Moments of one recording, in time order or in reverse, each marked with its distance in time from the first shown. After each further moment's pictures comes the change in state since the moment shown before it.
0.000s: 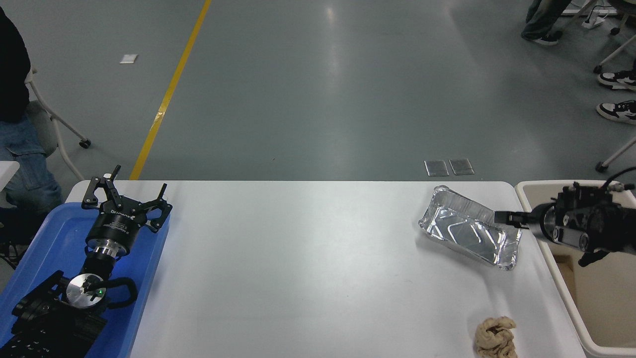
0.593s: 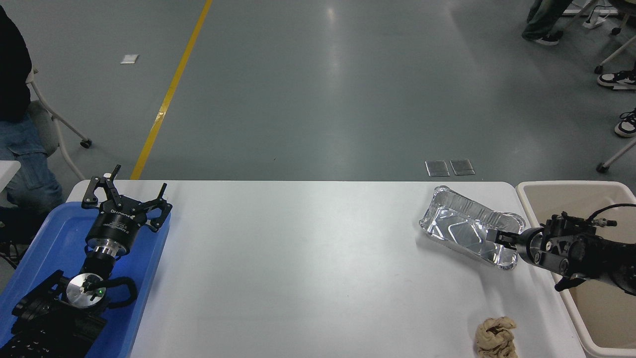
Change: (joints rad) left arm -0.001 0.000 0.000 0.000 0.000 0.000 0.000; right arm -0.115 0.035 0.091 -0.068 0.029 -0.033 -0.043
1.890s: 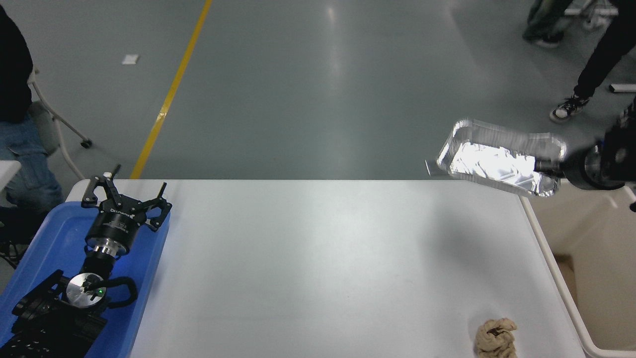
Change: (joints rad) left arm -0.001 0.001 0.002 0.000 0.000 0.000 0.003; right arm 1.167 -0.226 -0.513 0.841 -0.019 0.112 0.007
